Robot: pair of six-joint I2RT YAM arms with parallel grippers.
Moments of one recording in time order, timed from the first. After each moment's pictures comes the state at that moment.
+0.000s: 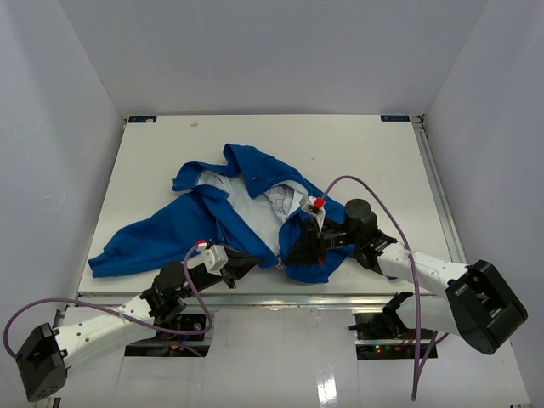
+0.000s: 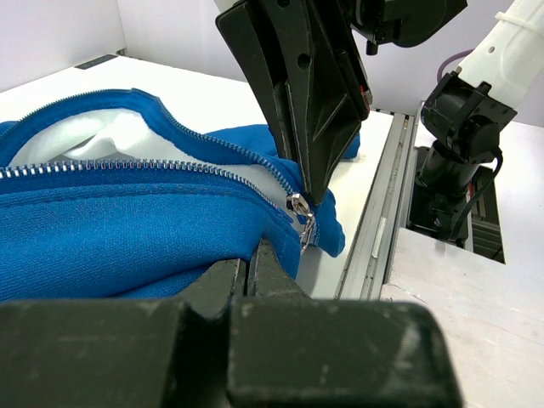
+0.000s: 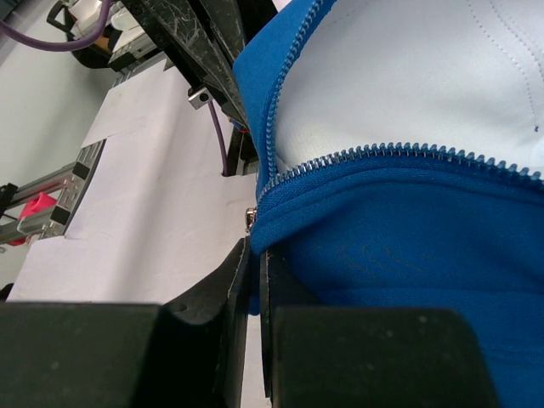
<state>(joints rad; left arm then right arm) -0.96 0.51 0.05 0.65 0.22 -0.07 0.68 1.18 0.45 0.58 -1.09 0.37</state>
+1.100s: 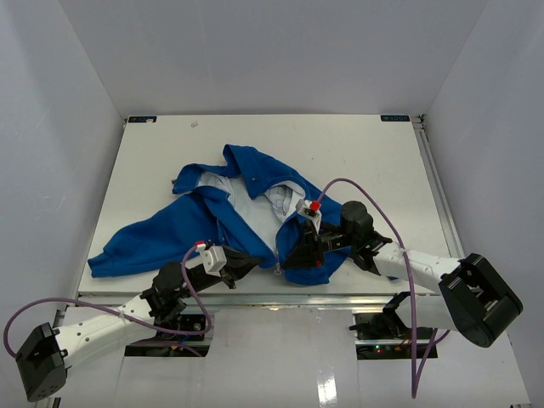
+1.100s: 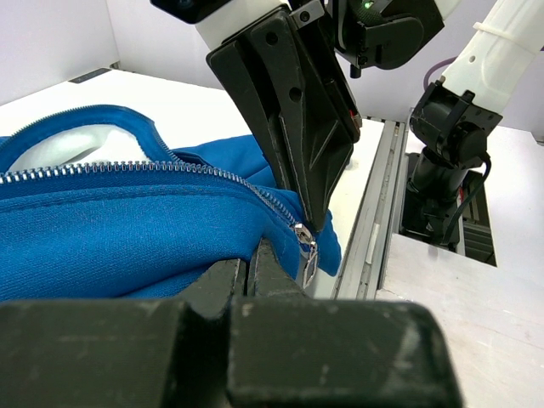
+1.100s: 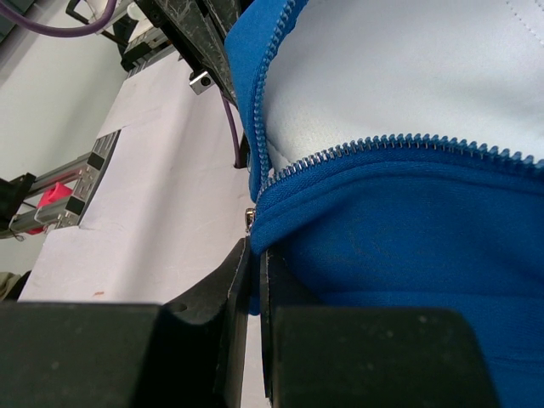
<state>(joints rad) -0.96 0.51 0.05 0.68 0.24 -0.07 0.71 1.23 0.44 0.64 -1.12 0.39</state>
